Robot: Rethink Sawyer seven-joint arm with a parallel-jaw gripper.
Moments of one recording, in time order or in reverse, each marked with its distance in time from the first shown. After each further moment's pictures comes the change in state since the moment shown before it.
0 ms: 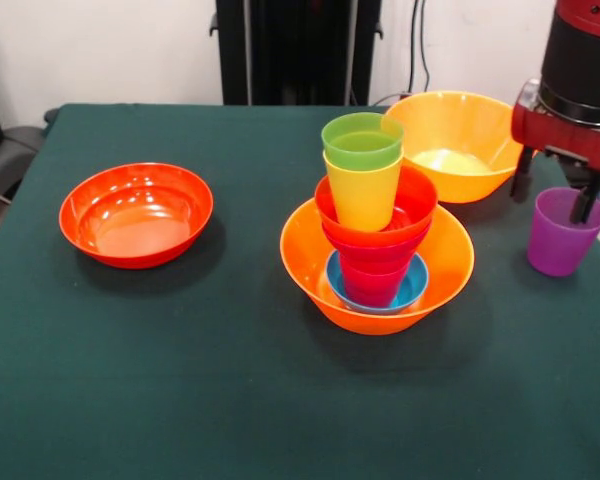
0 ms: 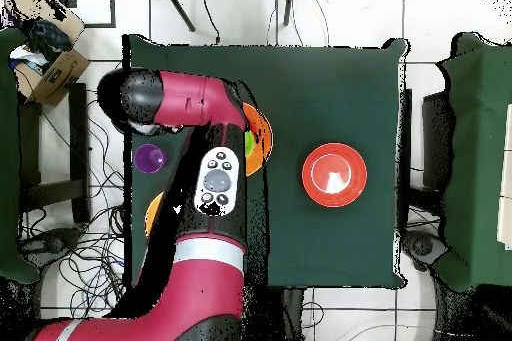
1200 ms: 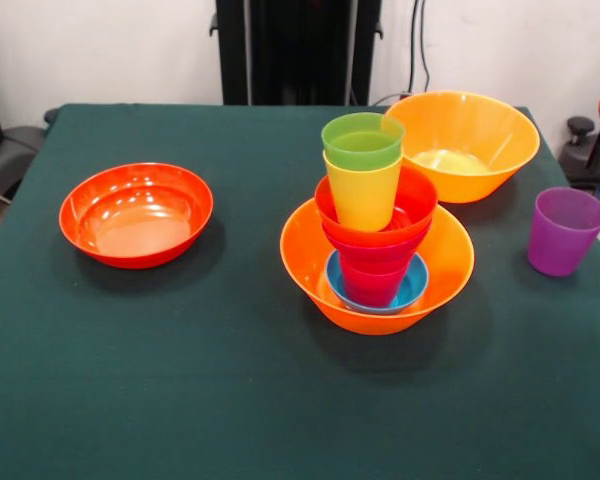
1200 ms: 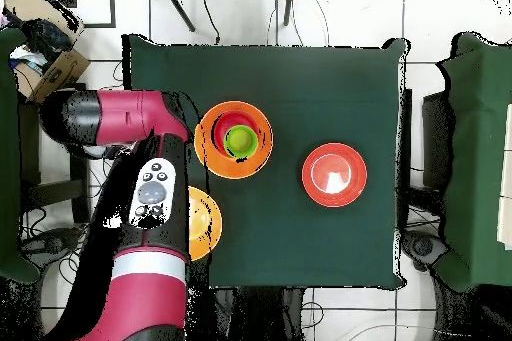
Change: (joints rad) arm 0.137 0.005 -0.008 0.003 -0.002 0.052 0.000
